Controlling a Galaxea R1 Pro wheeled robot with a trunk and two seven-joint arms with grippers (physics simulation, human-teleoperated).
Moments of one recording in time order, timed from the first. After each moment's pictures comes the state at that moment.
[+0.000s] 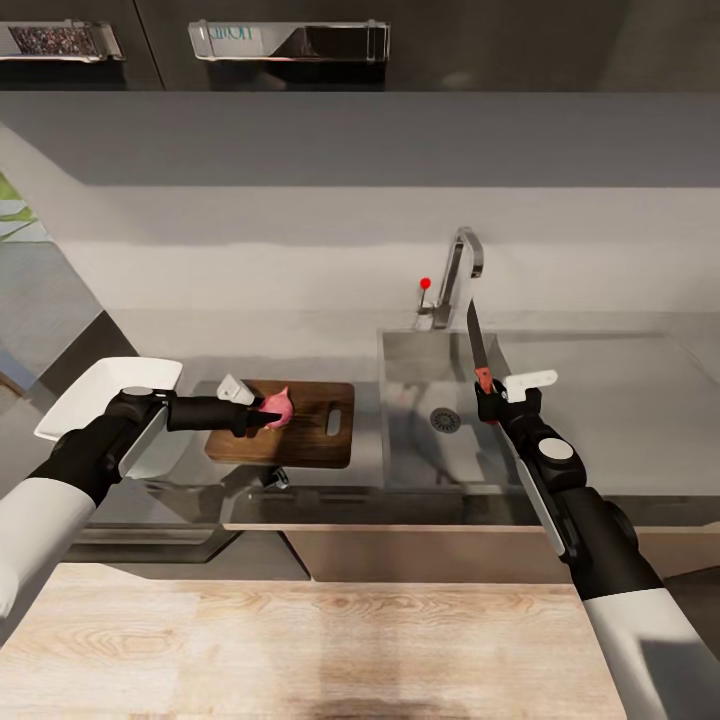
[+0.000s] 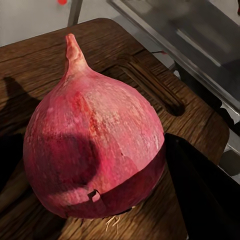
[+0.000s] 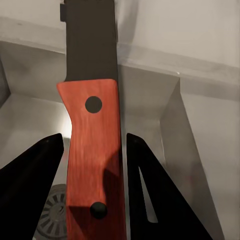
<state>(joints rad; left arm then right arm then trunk) -1.07 0.37 -0.41 -0.83 0.29 0.41 -1.03 -0.70 -0.14 0.13 -1.33 0.01 0.33 -0.05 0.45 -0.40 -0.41</state>
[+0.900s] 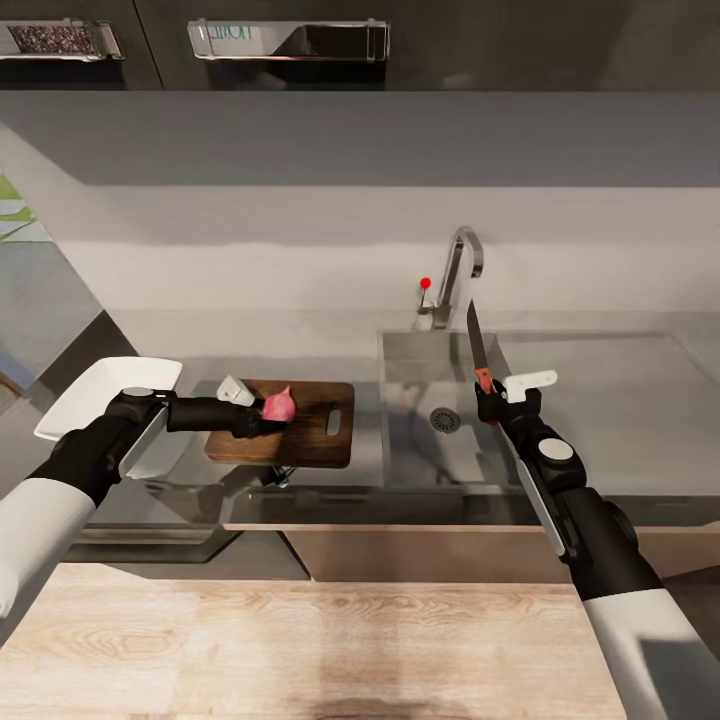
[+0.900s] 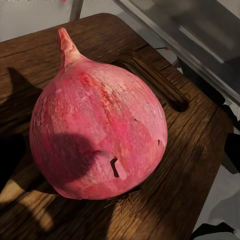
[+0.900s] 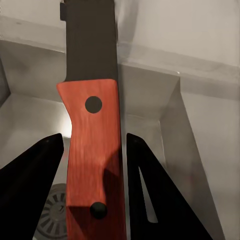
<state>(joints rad) -1.06 0.37 -0.41 -0.83 0.28 0.41 -1.03 -0.70 -0.14 0.13 -1.33 0.01 0.33 -0.05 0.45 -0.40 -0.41</state>
